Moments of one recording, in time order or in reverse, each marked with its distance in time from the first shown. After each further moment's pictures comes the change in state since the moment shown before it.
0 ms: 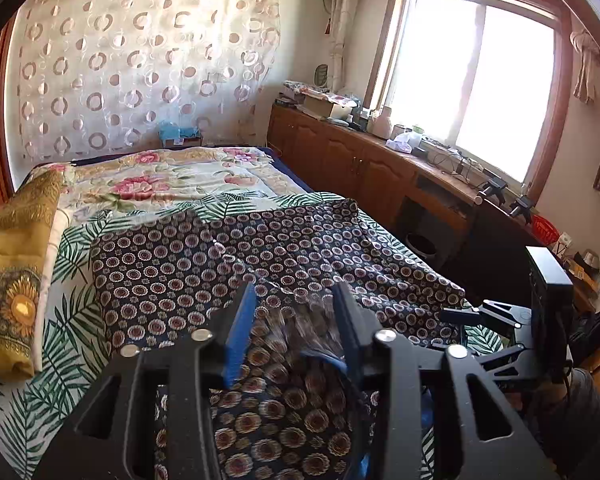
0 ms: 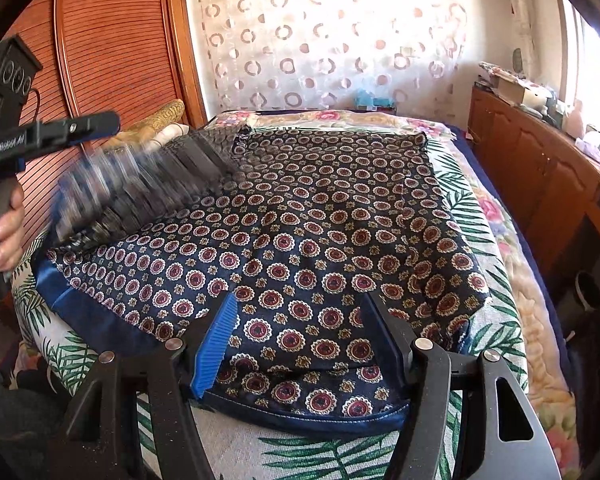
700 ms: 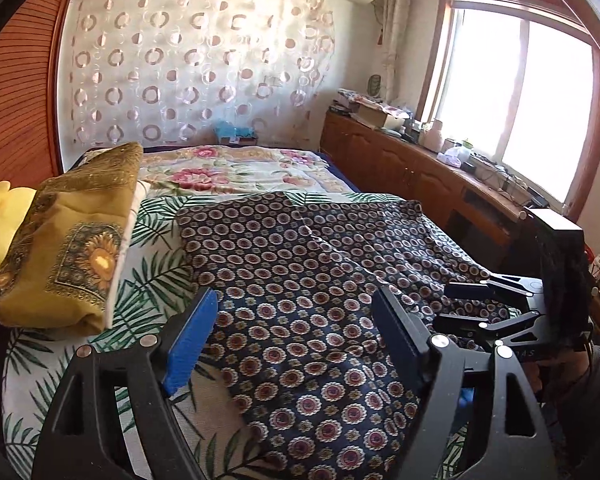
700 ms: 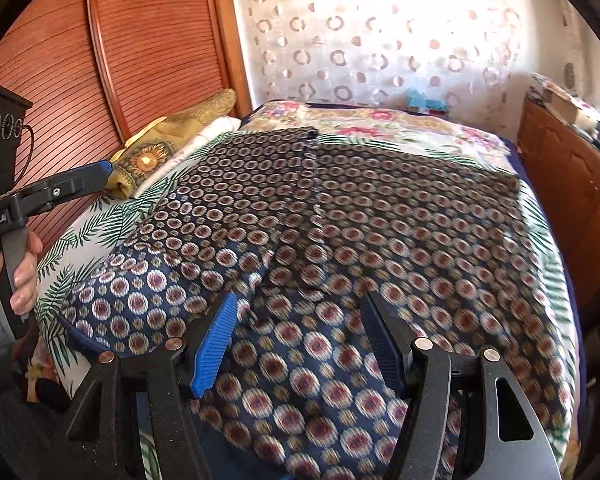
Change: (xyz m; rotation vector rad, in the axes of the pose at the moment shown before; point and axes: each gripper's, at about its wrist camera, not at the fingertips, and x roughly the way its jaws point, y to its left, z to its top) left arm -0.025 0.050 -0.029 -0.078 -0.039 0.180; right arm 0.082 0.040 0.066 -0.095 0.059 0.140
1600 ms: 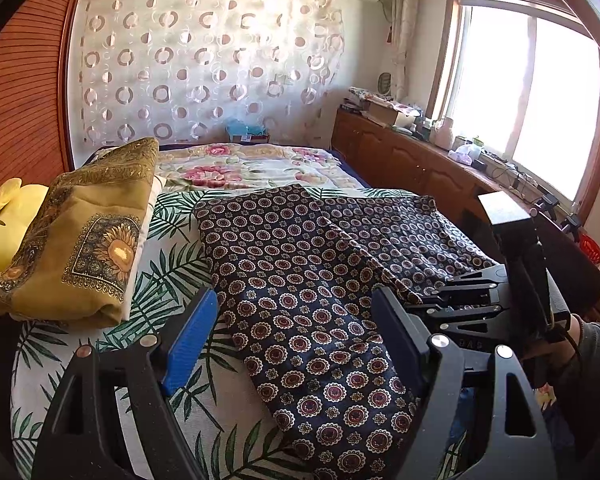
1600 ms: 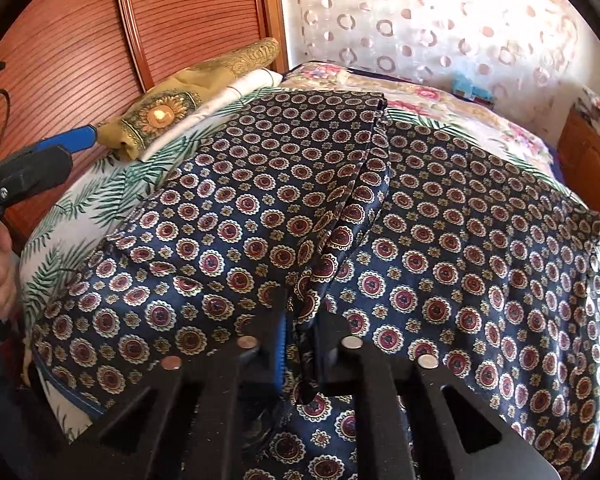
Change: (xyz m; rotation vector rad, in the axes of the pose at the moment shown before) left arm 0.000 0.008 -0.007 0.003 0.007 0.039; right arm 0.117 0.023 0.050 -0.110 0.122 0.071
